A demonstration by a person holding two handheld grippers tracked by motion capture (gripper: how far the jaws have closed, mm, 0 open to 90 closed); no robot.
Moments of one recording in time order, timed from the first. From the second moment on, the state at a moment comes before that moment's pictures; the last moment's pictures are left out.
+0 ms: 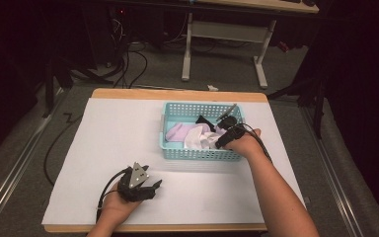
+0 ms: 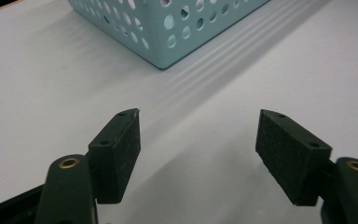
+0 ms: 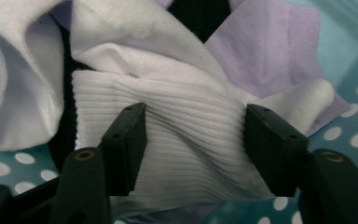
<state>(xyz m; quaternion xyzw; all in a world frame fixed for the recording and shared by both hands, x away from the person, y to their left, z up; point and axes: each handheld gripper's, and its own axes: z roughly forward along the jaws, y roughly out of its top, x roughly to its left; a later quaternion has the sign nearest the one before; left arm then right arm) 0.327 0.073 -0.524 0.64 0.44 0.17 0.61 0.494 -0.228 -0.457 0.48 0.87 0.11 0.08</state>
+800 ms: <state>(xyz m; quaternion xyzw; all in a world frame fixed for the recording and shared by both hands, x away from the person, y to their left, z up) 0.327 0.073 -0.524 0.64 0.44 0.17 0.61 0.484 -0.248 -0.443 0.48 0.86 0.17 0.05</state>
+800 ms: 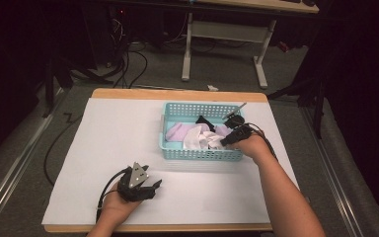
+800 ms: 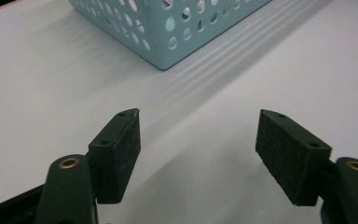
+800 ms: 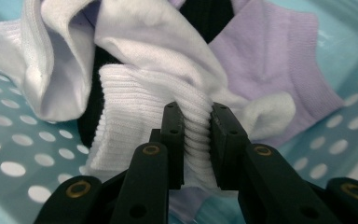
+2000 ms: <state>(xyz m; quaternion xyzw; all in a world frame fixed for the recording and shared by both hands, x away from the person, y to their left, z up) 0.327 0.073 -0.524 0.64 0.44 0.17 0.61 0.468 -0.278 -0.389 0.50 0.82 0.29 0.05</state>
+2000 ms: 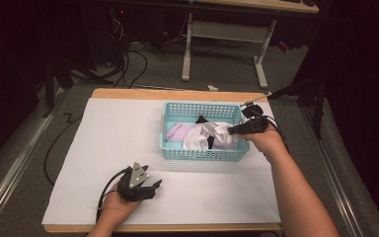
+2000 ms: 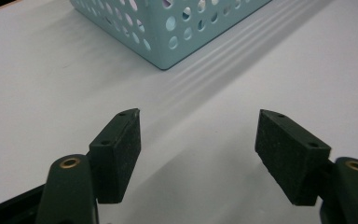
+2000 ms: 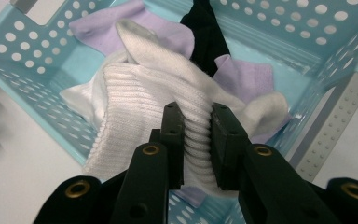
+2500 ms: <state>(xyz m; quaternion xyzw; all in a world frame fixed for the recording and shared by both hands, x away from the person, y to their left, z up) 0.327 0.072 -0.525 0.64 0.44 0.17 0.60 0.452 -0.278 -0.375 0.49 0.82 0.30 0.06</state>
